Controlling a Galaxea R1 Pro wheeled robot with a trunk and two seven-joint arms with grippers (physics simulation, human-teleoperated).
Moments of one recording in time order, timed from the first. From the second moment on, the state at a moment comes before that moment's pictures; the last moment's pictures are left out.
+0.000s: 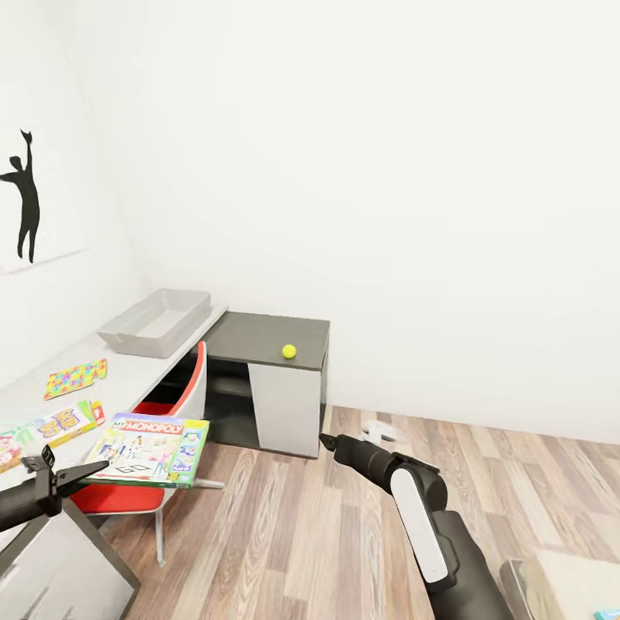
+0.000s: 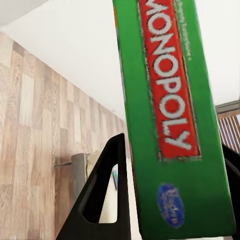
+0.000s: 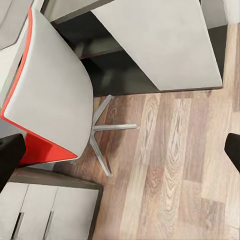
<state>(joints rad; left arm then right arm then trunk) -0.42 0.55 0.44 -0.81 0.16 0.94 -1.57 -0.37 0.17 0.10 -1.42 -0.50 0.76 -0.10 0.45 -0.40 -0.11</state>
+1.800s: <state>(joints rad) -0.42 0.55 0.44 -0.81 0.16 0.94 -1.57 -0.36 0.16 0.21 -1.59 -0.50 0.90 -0.10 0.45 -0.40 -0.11</state>
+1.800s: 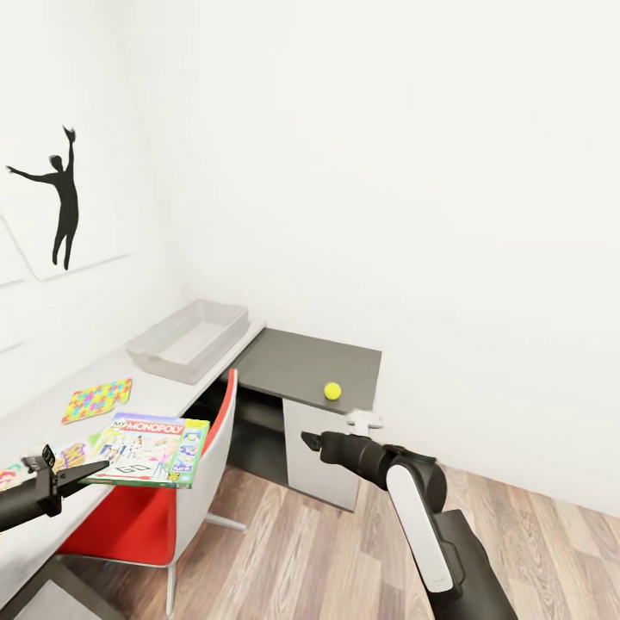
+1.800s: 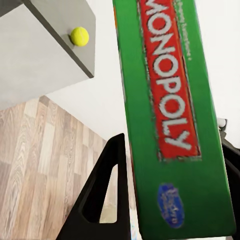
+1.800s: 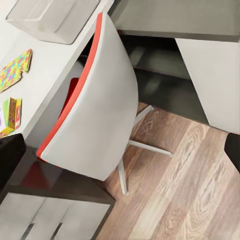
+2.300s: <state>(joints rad) -0.42 0.55 0.44 -0.81 0.16 0.94 -1.57 -0.36 0.17 0.21 -1.58 -0.50 0.90 -0.10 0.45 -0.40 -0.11</state>
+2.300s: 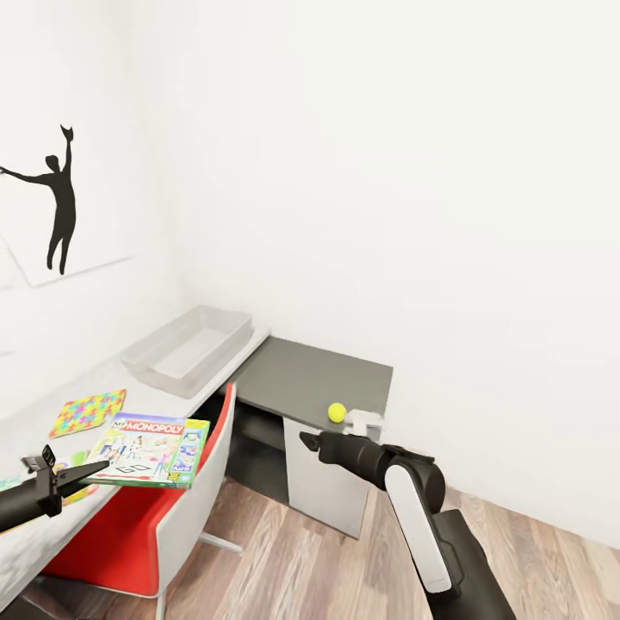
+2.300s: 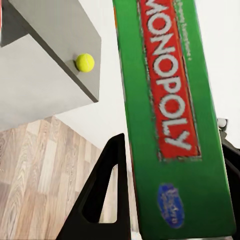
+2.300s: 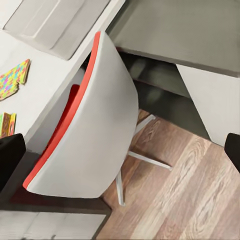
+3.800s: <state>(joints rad) -0.42 0.55 0.44 -0.81 0.15 0.94 -1.57 -0.36 0.17 0.22 -1.59 -0.50 0.90 -0.10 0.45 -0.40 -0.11</state>
